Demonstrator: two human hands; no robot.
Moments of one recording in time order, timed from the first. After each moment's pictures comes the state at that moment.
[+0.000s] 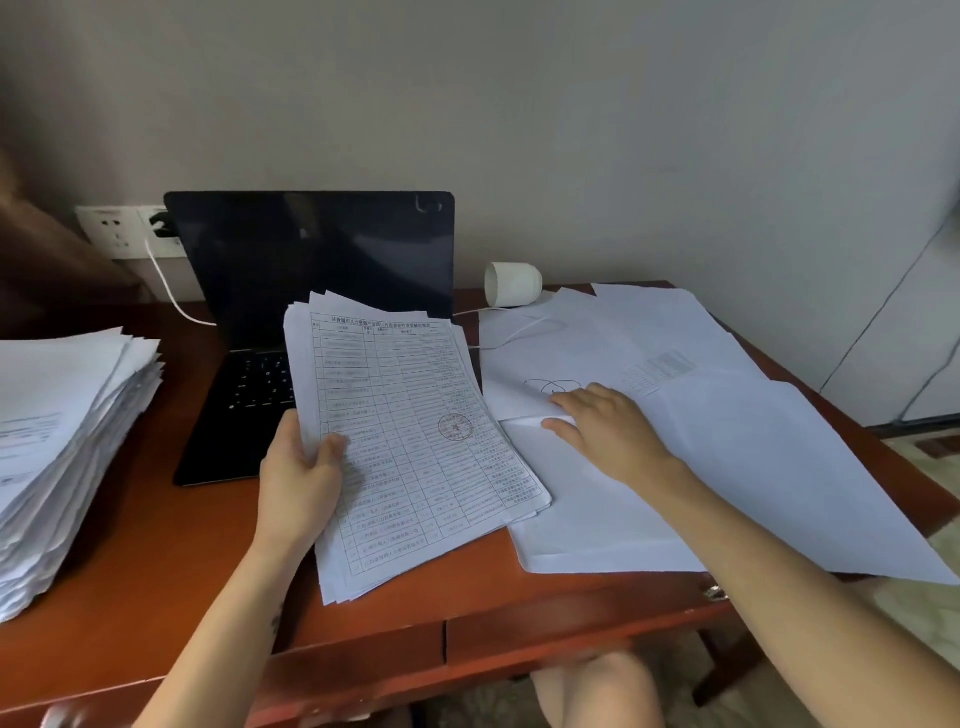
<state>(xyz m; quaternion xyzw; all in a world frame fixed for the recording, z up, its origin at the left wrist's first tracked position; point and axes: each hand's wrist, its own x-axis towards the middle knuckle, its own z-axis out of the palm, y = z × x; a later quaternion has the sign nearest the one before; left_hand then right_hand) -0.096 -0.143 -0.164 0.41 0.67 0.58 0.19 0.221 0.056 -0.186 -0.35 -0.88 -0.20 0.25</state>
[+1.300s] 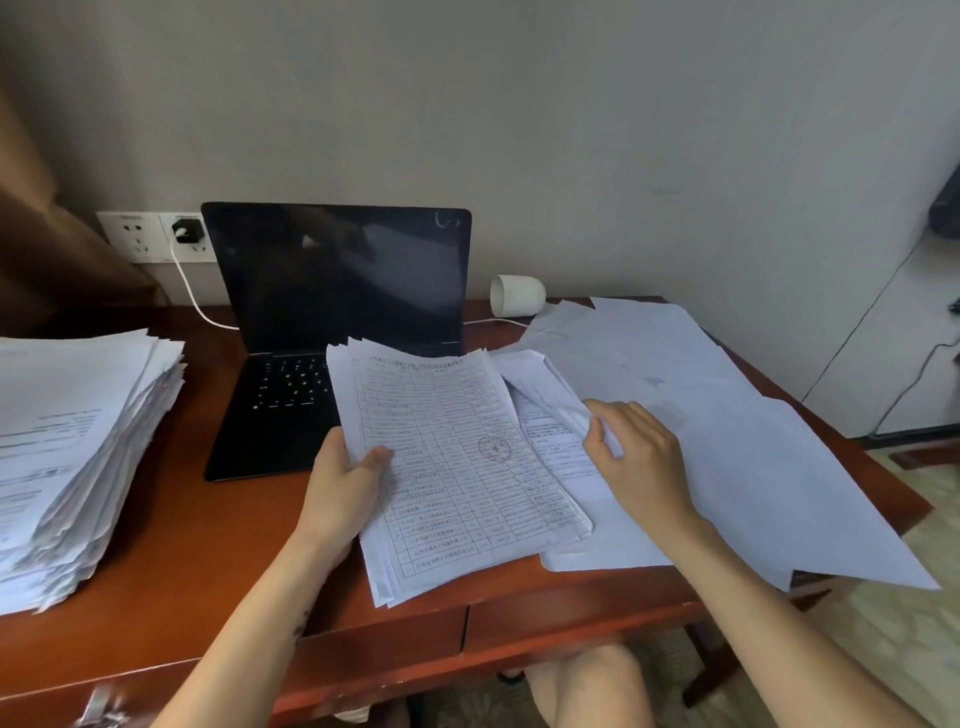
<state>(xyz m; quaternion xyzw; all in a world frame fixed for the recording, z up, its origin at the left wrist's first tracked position) -0.090 -0.151 -0.163 0.37 0.60 0.60 0.38 0.218 -0.045 -0.148 -0.35 -0.79 -0.17 0.47</state>
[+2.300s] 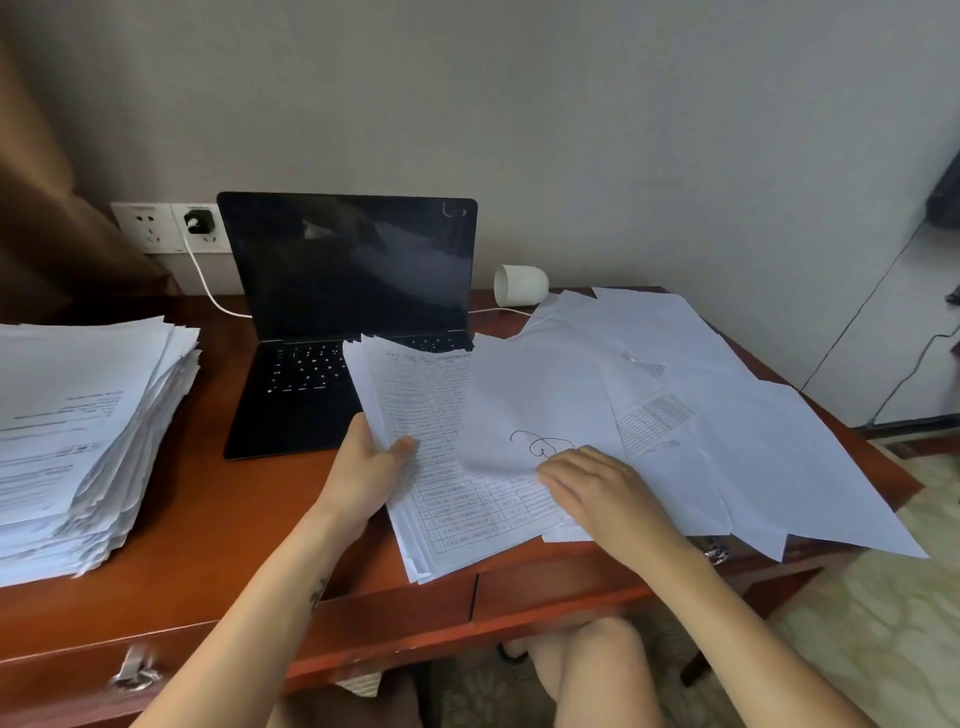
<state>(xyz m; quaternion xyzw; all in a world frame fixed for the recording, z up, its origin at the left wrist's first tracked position) -0.079 -0.164 -0.147 0.39 0.60 0.56 0.42 0.207 -0.095 -0.176 -0.30 -0.91 -0.08 0.28</state>
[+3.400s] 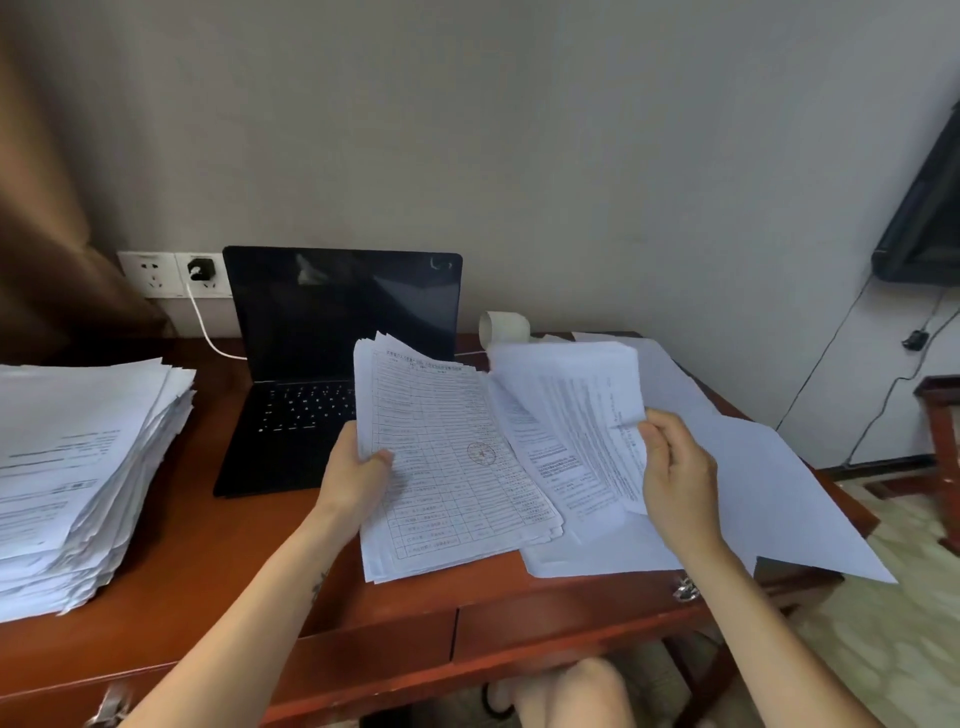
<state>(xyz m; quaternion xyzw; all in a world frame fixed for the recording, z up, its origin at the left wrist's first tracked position) -0.083 -0.137 -0.140 0.40 0.62 0.58 0.34 0.255 -0.094 -0.108 -0.47 -0.68 0.14 0.55</state>
